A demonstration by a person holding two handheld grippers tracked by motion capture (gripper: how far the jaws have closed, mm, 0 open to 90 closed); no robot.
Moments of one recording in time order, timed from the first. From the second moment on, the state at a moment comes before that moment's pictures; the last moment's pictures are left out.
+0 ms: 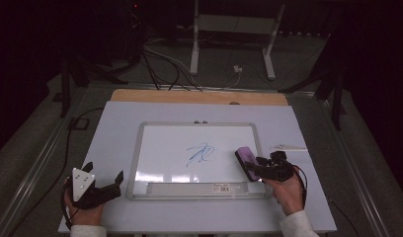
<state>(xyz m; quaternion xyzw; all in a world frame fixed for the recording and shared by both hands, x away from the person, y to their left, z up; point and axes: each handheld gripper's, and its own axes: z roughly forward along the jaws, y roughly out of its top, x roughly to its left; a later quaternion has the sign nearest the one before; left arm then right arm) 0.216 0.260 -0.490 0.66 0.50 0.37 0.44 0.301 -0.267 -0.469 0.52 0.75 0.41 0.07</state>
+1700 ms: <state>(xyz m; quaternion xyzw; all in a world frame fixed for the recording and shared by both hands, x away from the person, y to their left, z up) 0.217 0.261 -0.491 0.66 0.50 0.36 0.43 0.334 -0.228 -0.433 0.48 0.74 0.46 0.09</state>
